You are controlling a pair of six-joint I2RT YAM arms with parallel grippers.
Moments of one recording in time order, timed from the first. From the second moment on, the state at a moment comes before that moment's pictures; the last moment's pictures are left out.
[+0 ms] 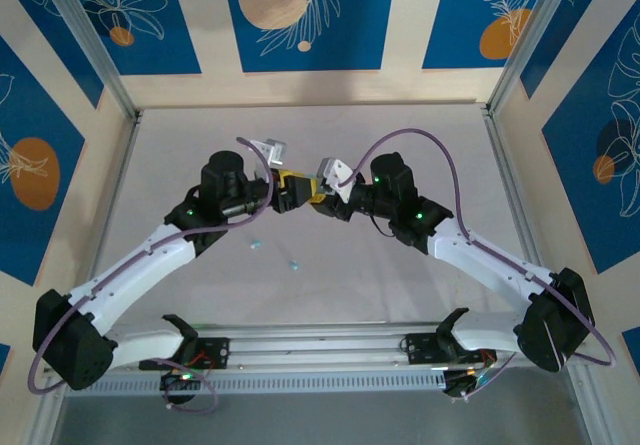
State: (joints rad) left arm -0.63 1.18 0.97 -0.05 0.40 -0.50; right arm 0.69 1.23 0.93 -0.02 -0.37 -0.36
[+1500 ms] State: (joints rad) left arm -0.64 1.21 1.02 0.03 0.57 -0.68; right arm 0.59 1.08 0.82 0.17 -0.57 -0.44
